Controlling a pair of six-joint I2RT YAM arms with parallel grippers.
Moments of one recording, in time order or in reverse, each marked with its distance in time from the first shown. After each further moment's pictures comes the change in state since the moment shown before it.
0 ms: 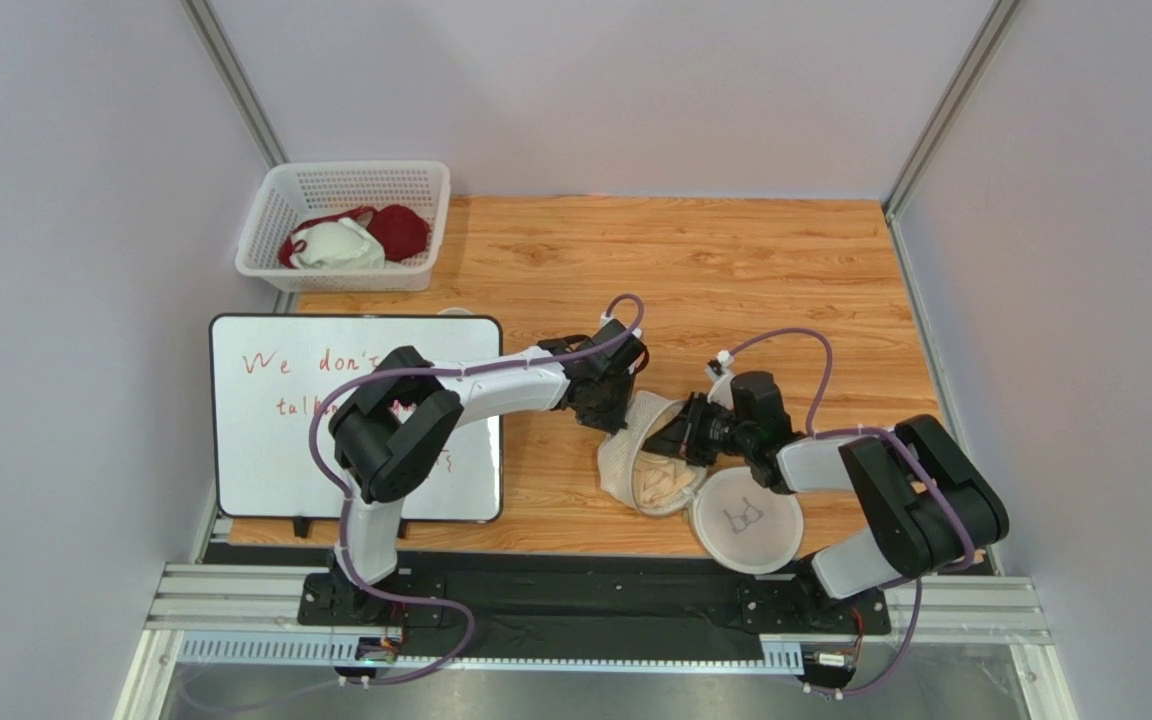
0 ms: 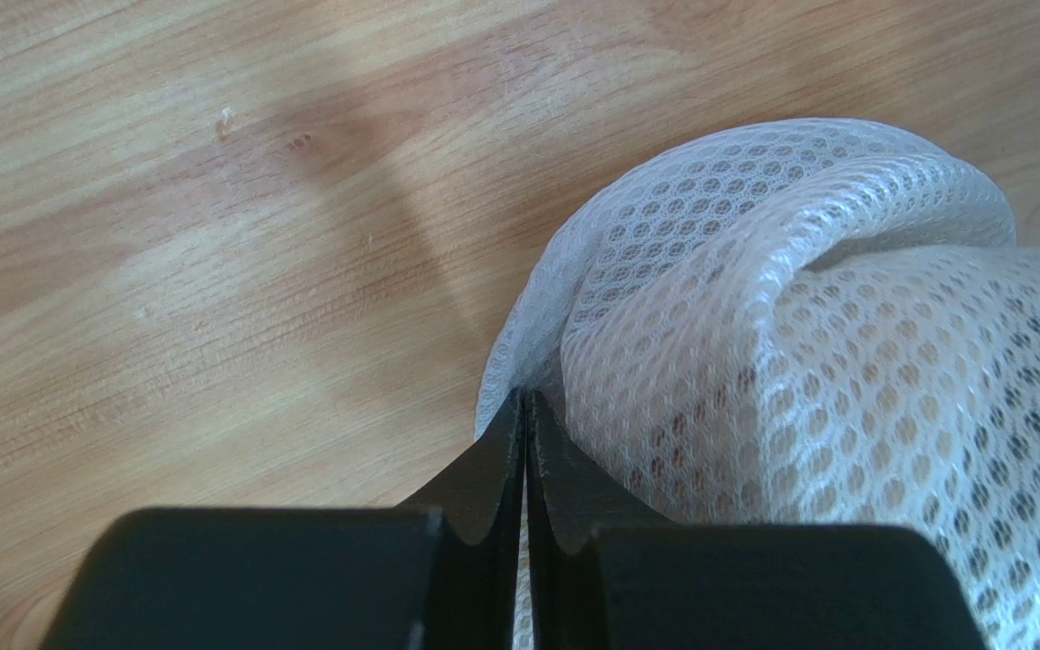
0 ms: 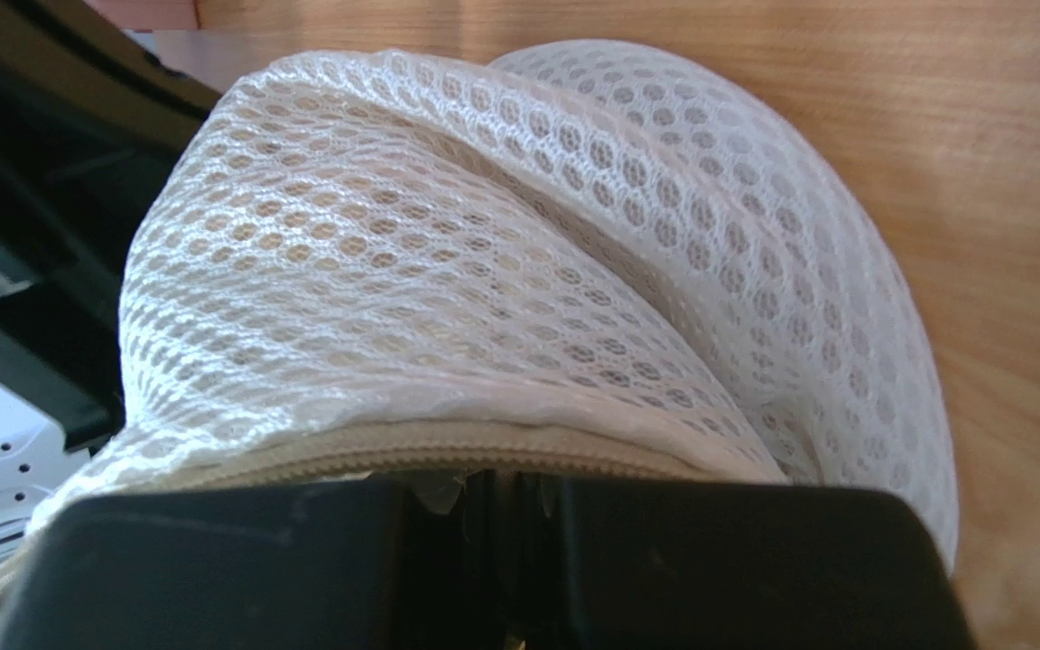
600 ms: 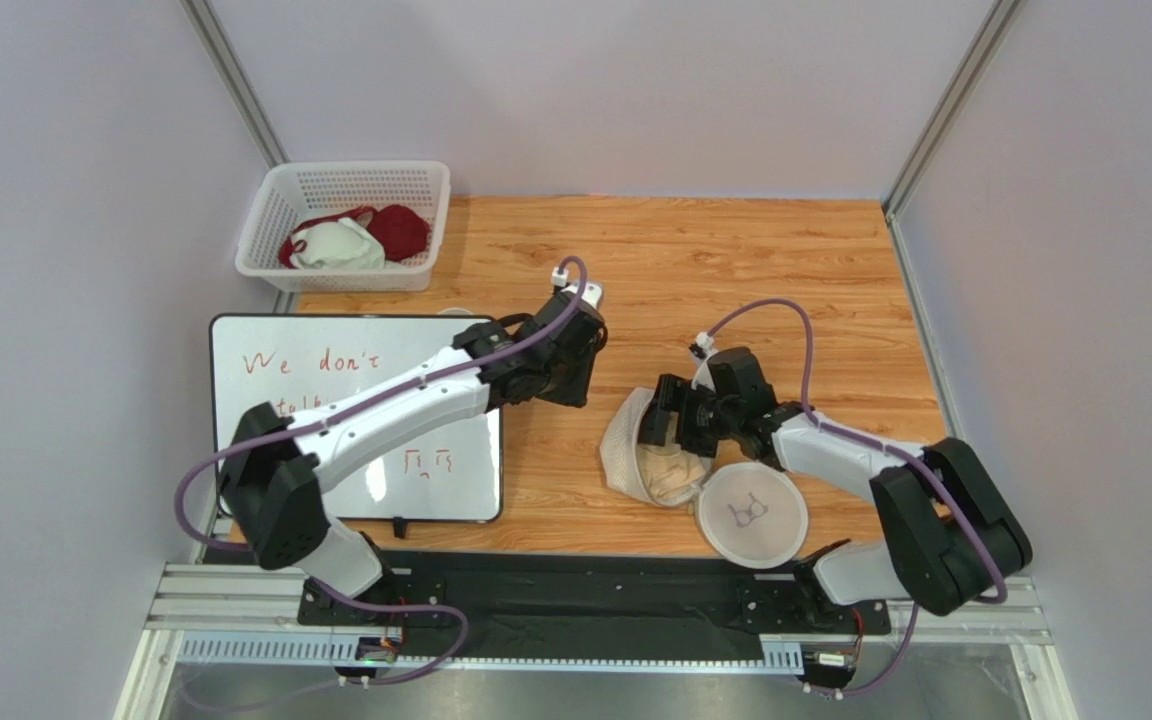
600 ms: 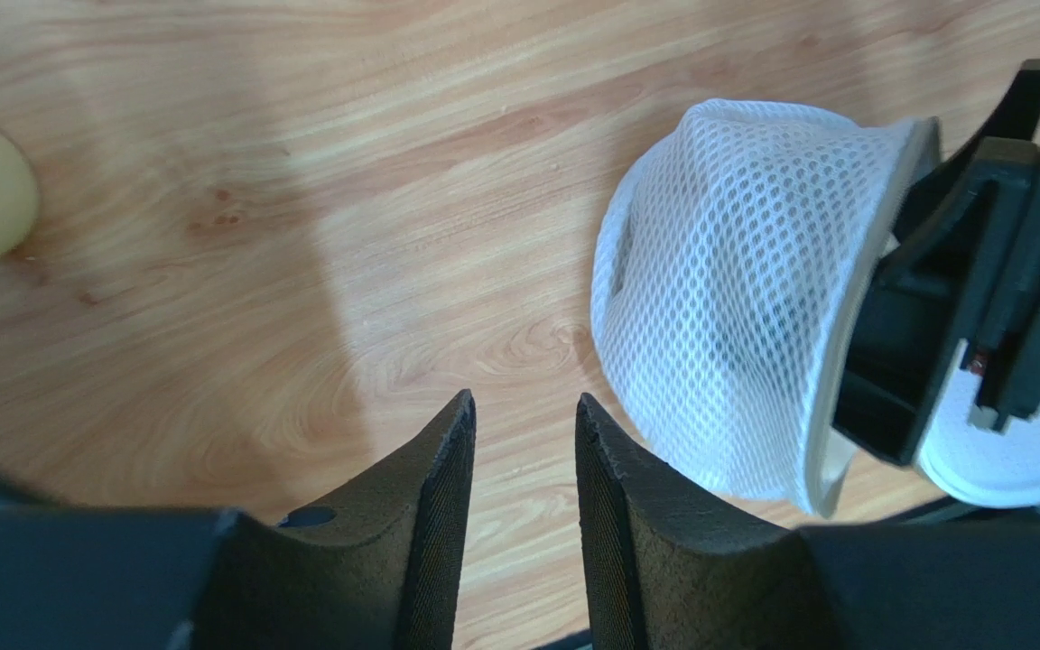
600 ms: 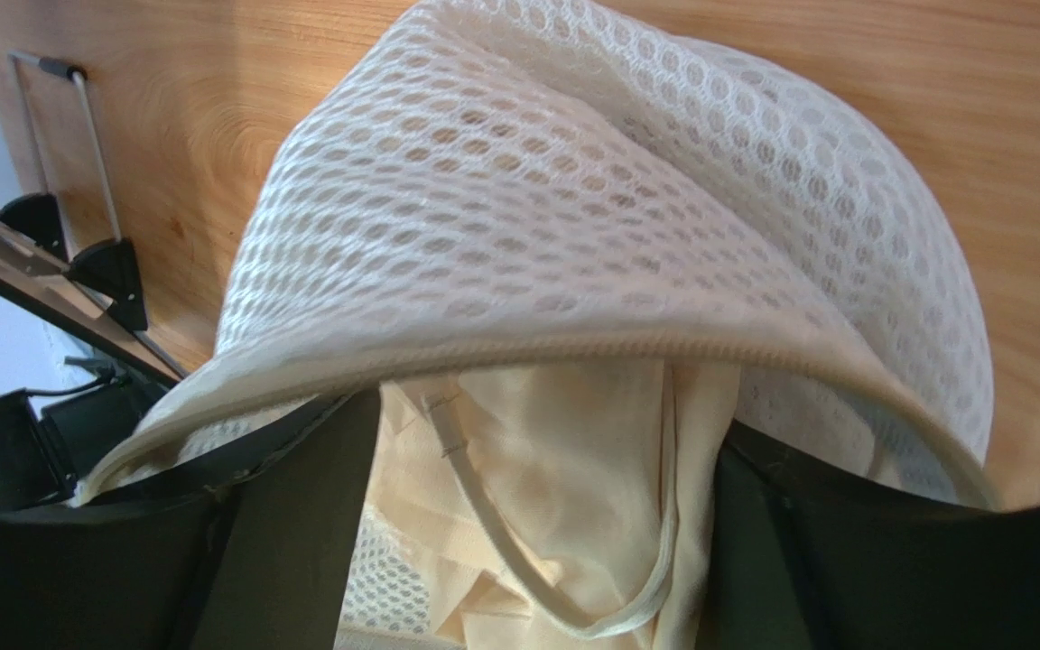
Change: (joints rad) left arm -0.006 -0.401 -0.022 -0.235 -0.236 0.072; right arm 0.086 -0.093 0.218 -0.483 0.169 -0.183
